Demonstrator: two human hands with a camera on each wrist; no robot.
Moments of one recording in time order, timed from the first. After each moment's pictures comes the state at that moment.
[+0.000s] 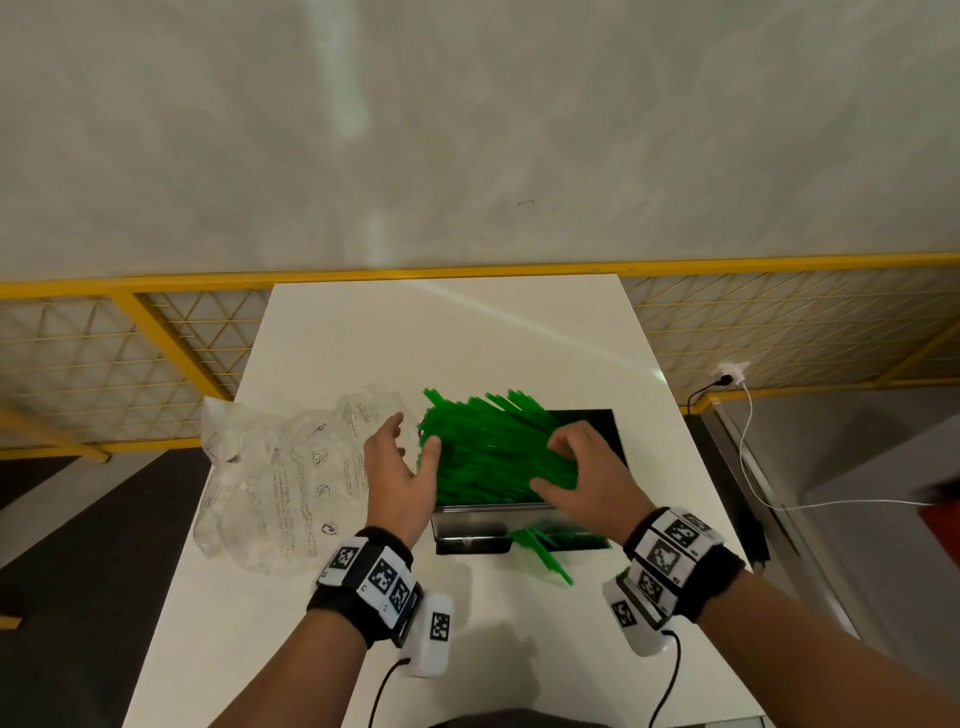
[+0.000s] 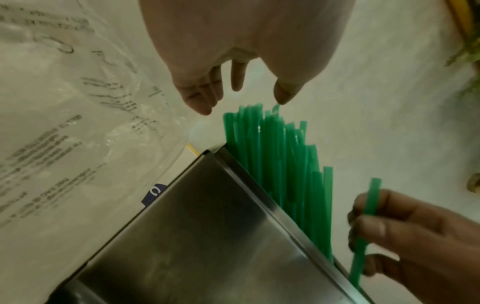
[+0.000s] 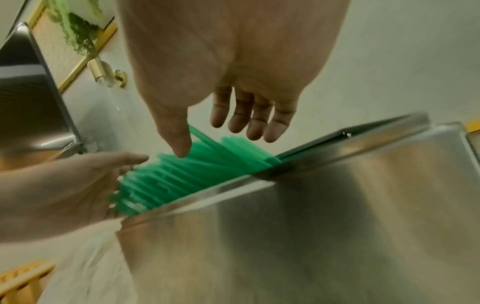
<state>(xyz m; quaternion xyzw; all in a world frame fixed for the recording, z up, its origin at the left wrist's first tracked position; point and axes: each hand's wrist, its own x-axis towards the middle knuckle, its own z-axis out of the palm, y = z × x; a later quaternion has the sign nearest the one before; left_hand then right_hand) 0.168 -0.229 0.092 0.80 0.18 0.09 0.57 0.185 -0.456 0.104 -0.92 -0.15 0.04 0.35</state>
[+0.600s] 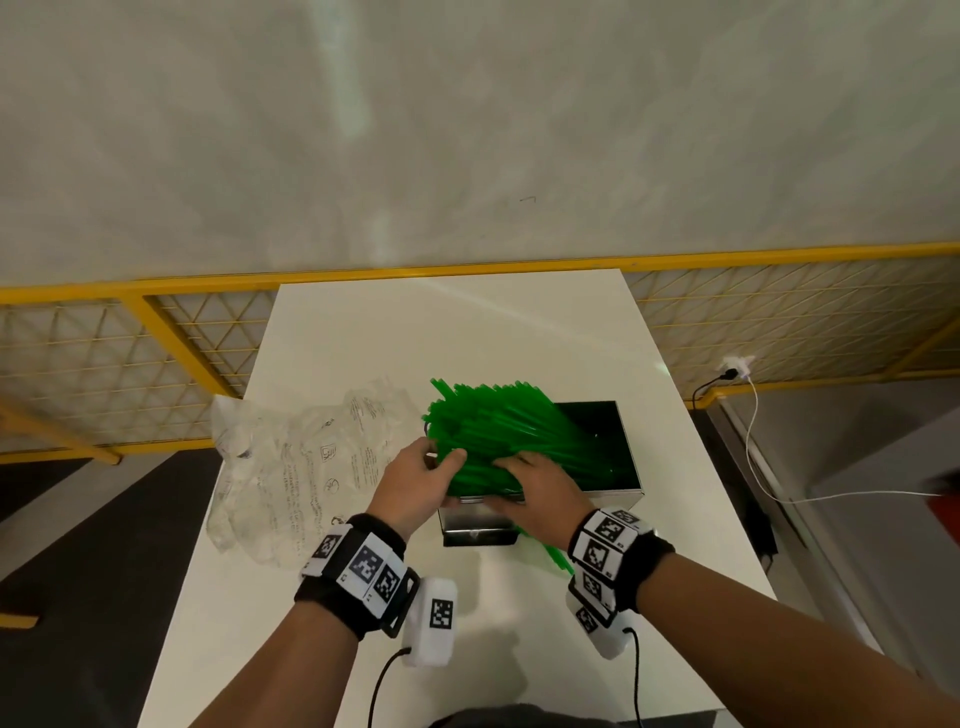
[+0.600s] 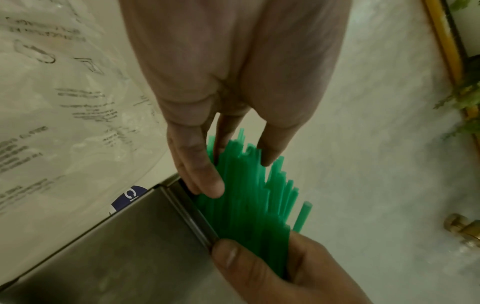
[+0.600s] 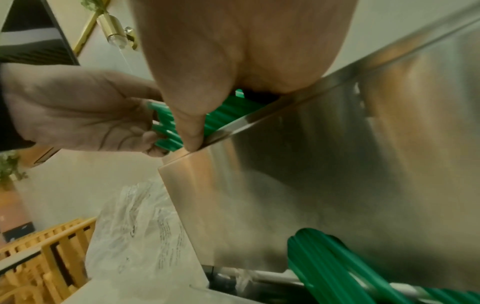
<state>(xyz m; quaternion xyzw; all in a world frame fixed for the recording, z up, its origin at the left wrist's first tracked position) 0.166 -0.226 0.106 0.77 0.16 -0.11 0.61 0.175 -0.402 0.079 -0.94 -0.18 0.13 0.25</state>
